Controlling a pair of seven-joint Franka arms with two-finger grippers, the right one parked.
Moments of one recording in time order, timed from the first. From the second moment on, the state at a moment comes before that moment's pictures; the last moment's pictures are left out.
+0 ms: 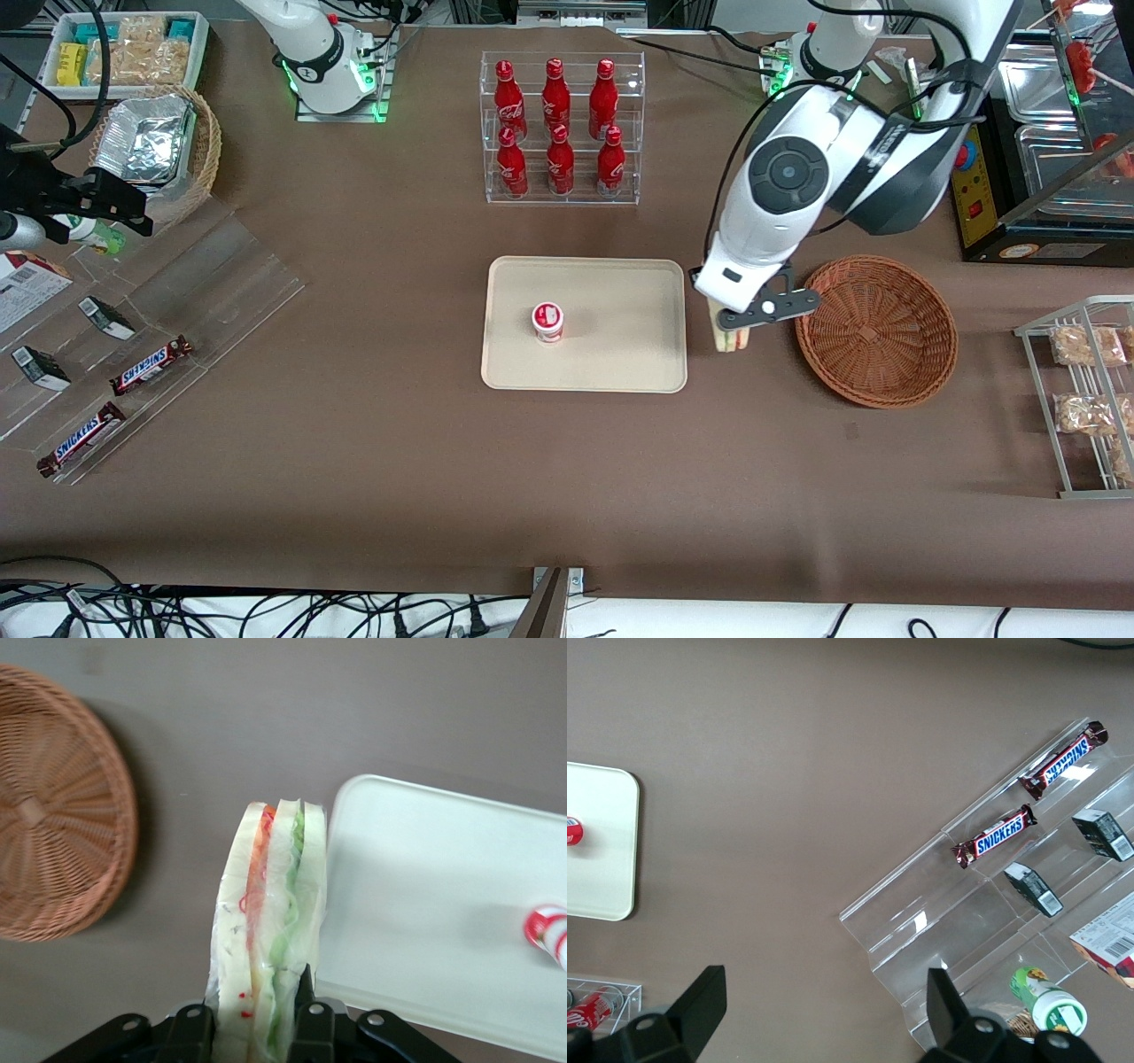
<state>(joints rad) -0.05 0.41 -0.54 -1.62 0.23 1.84 -0.83</state>
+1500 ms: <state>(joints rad) -0.22 0.65 -0.54 -1.71 0.58 2.22 -1.17</state>
